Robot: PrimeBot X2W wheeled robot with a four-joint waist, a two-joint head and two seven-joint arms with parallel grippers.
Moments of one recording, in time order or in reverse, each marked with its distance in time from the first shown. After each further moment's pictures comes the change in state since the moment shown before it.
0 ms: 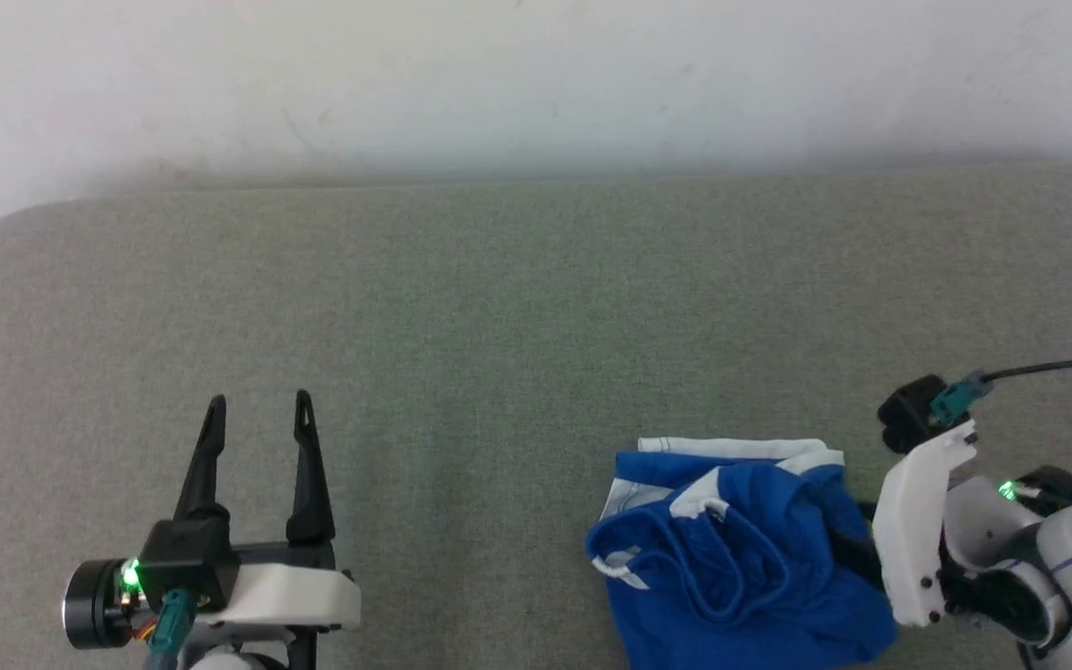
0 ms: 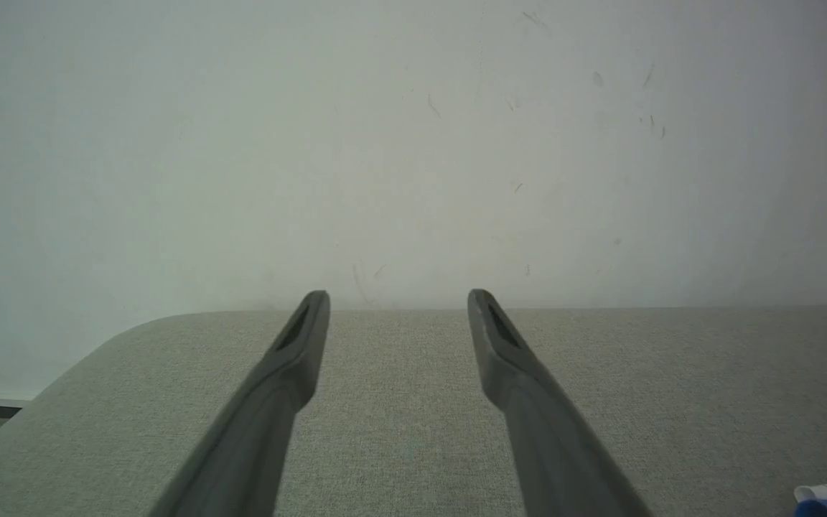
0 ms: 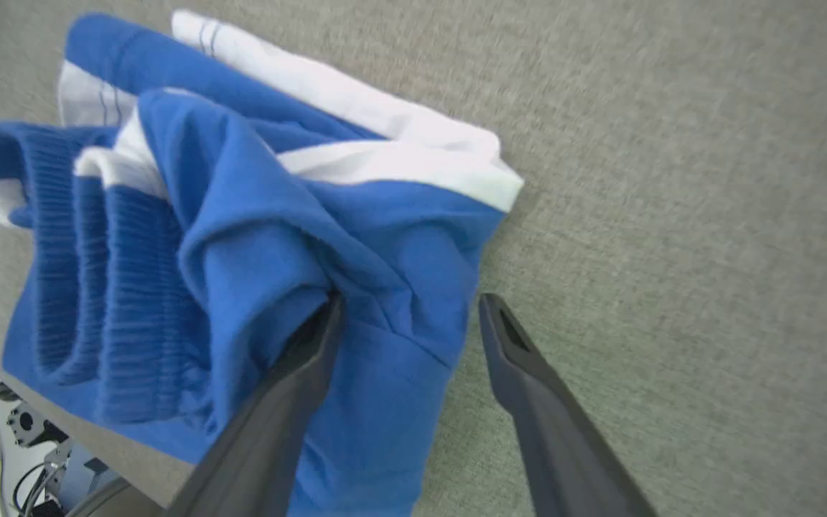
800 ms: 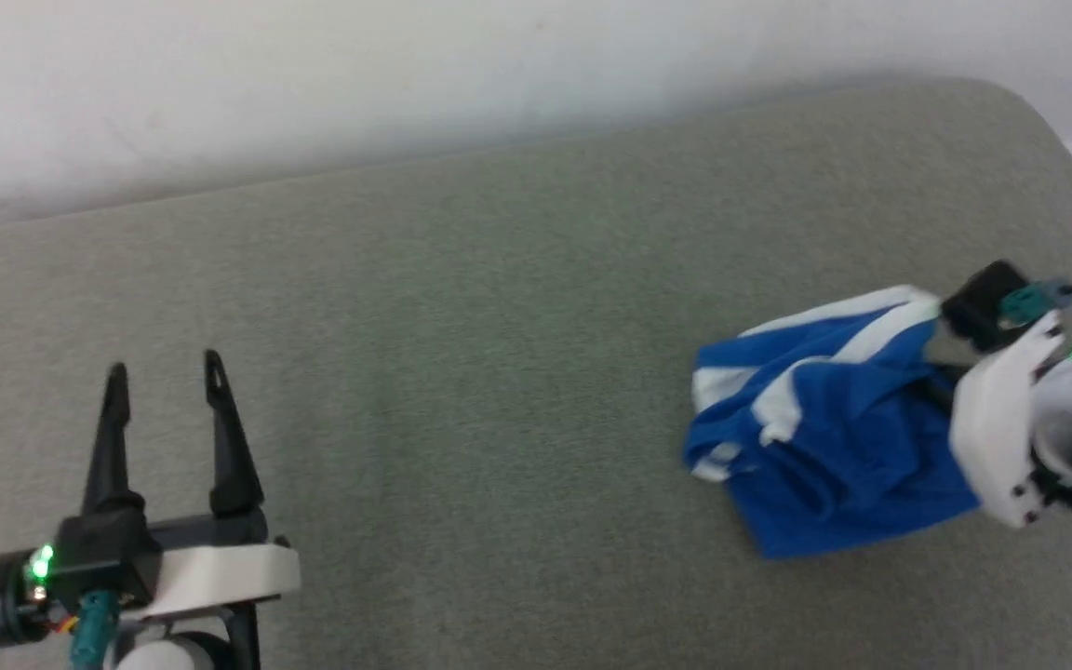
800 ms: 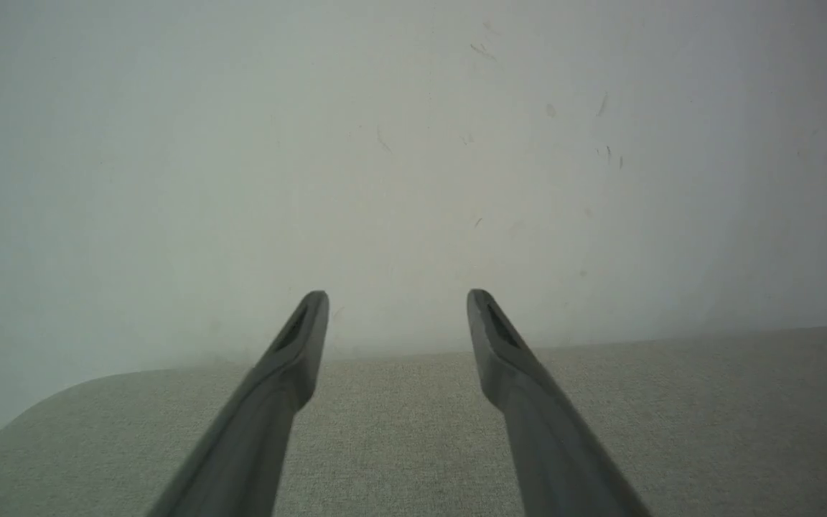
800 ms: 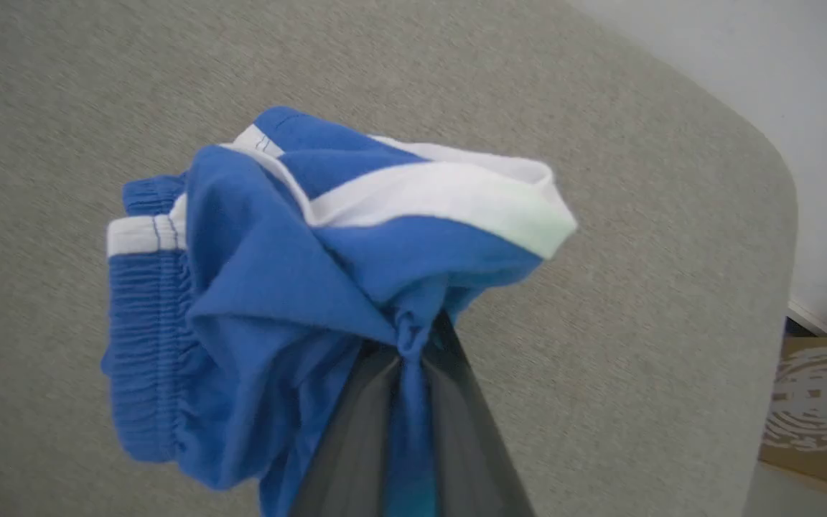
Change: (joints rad) left arm -0.010 0.003 0.087 -0.104 0.026 0.028 0.000; right arm -0.235 -0.257 0.225 -0.114 -0.034 0.001 -0.198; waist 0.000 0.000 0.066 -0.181
